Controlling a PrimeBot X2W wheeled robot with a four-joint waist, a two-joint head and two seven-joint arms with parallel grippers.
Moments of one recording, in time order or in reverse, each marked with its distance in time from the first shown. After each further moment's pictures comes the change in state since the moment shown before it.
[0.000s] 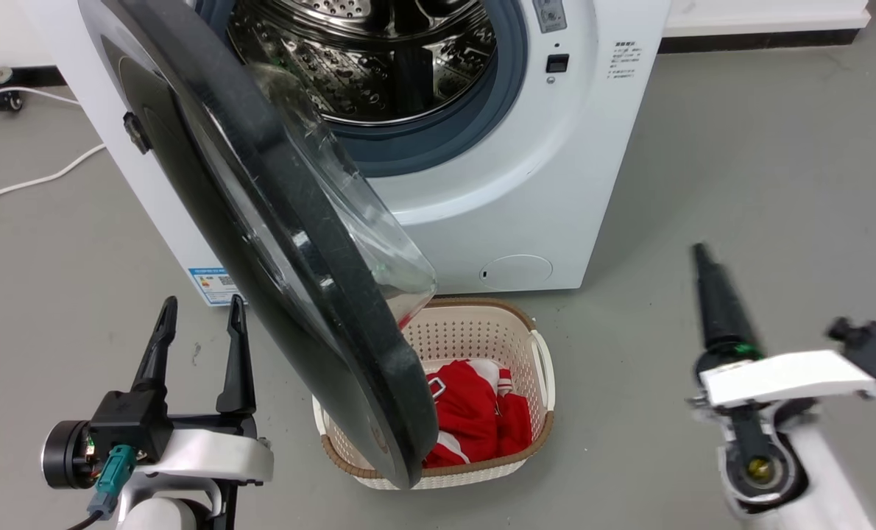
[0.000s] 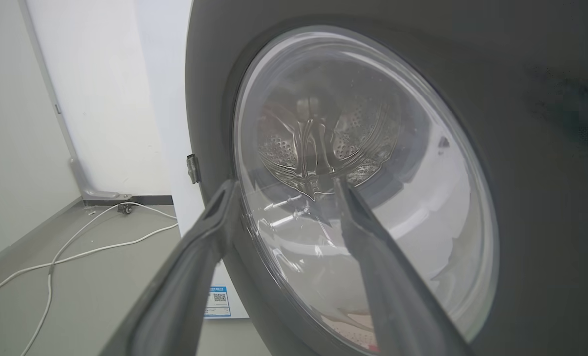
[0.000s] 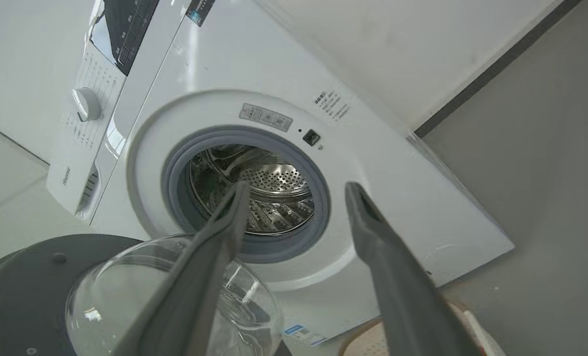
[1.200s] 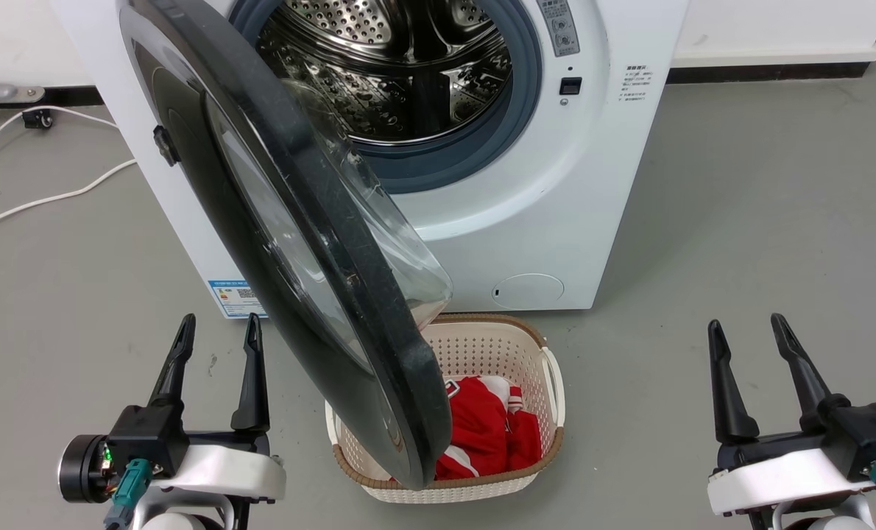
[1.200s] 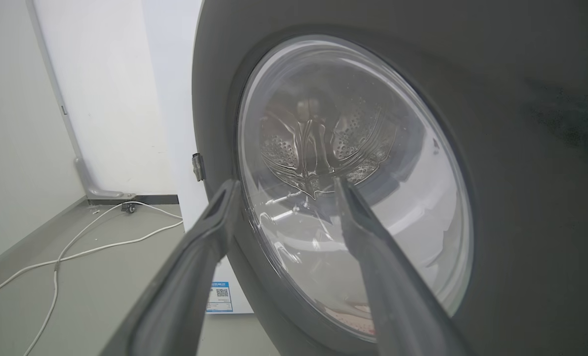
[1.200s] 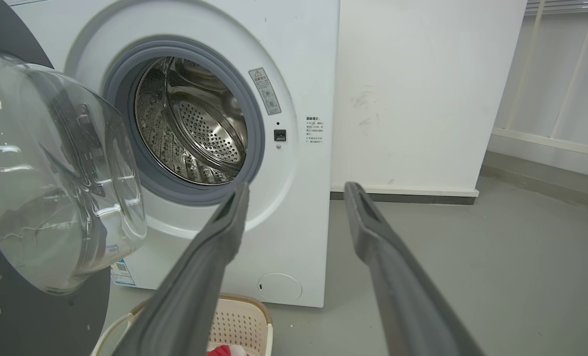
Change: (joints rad) left arm 0.036 -0.001 -0.033 0.000 -0.005 0.018 0.000; right arm 0.301 0.095 -0.272 -0.310 -1.124 0.002 -0.004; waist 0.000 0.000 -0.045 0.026
